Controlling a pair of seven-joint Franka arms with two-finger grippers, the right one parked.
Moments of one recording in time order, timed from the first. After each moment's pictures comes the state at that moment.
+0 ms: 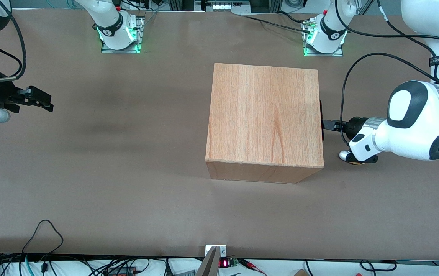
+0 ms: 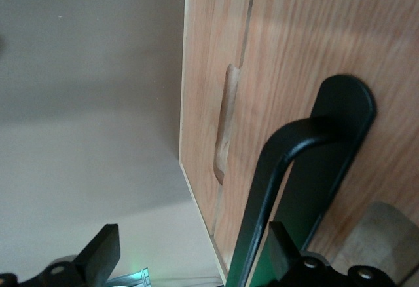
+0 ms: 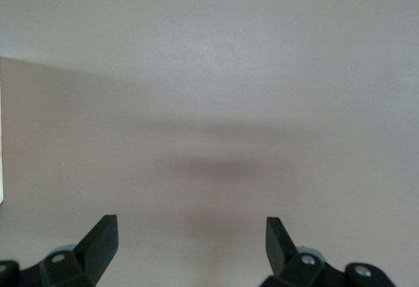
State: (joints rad) arm -0.08 0.47 0.01 -1.49 -0.38 1.48 0.01
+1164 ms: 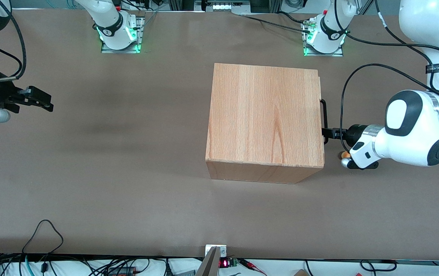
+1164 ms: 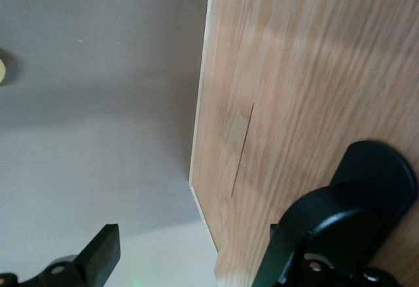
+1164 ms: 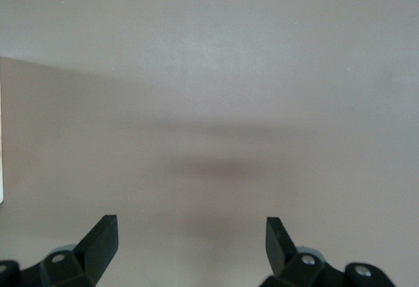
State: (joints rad) arm -0.07 0.51 0.03 -1.49 -0.37 1.53 0.02
